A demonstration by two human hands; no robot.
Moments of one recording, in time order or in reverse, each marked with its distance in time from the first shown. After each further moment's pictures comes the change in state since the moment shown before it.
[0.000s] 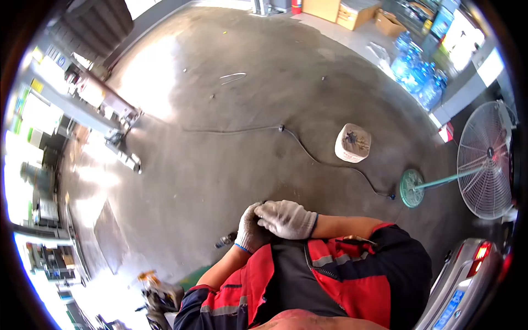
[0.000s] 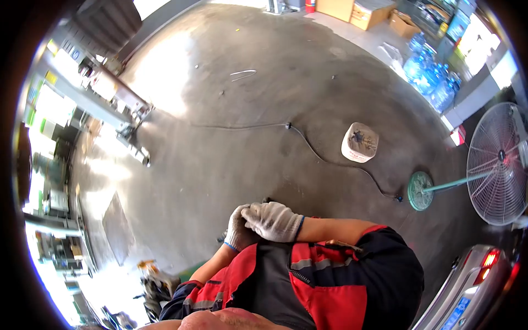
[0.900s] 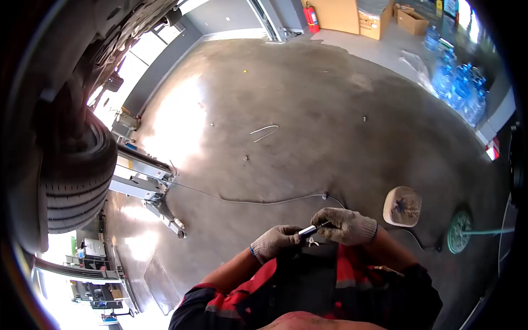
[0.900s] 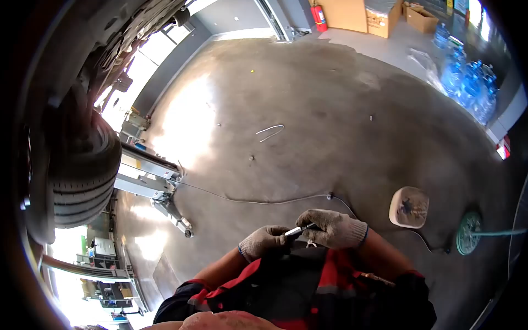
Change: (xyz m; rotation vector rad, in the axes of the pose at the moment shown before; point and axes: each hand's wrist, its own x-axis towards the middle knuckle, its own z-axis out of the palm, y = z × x) left_hand 0.317 0.343 0.300 1.009 -0.083 -0.226; right_hand 0.218 0.368 -0.310 0.813 0.132 0.248
